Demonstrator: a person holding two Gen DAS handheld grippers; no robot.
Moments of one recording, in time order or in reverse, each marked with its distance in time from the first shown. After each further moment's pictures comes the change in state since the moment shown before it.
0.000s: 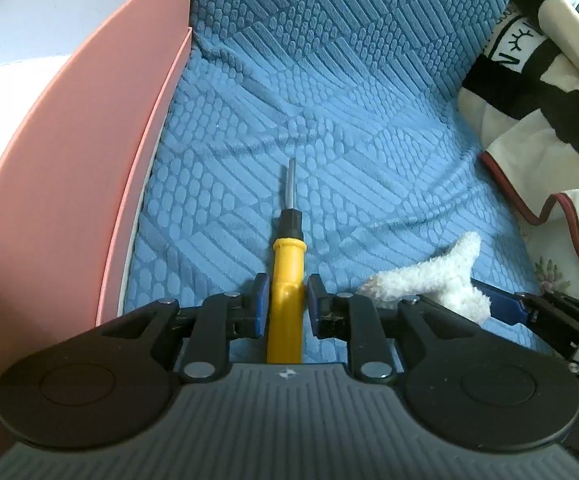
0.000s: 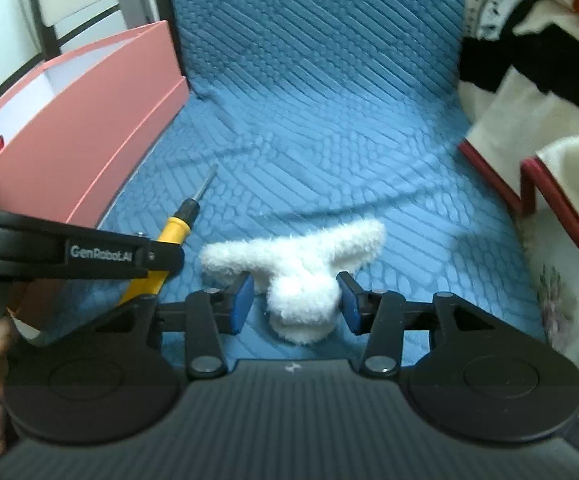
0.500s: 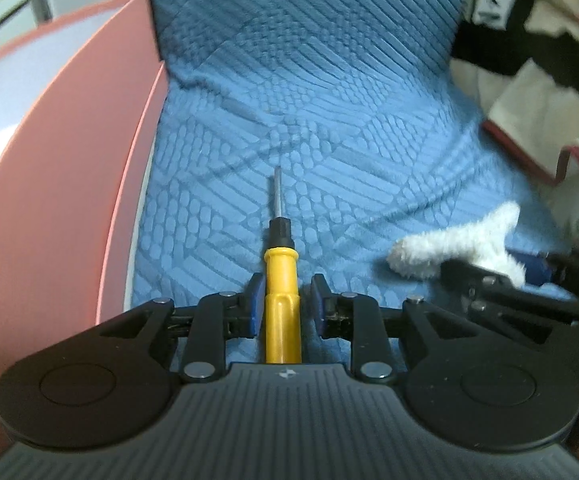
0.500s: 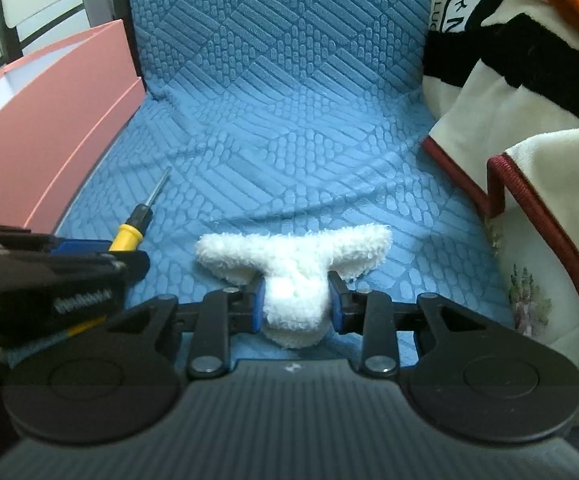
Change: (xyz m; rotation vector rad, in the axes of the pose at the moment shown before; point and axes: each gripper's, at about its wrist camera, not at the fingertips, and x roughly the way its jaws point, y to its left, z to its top) left arm 0.007 -0.034 -0.004 0.201 -0.047 0.127; right arm 0.009 -0.013 0.002 0.049 0.012 -0.101
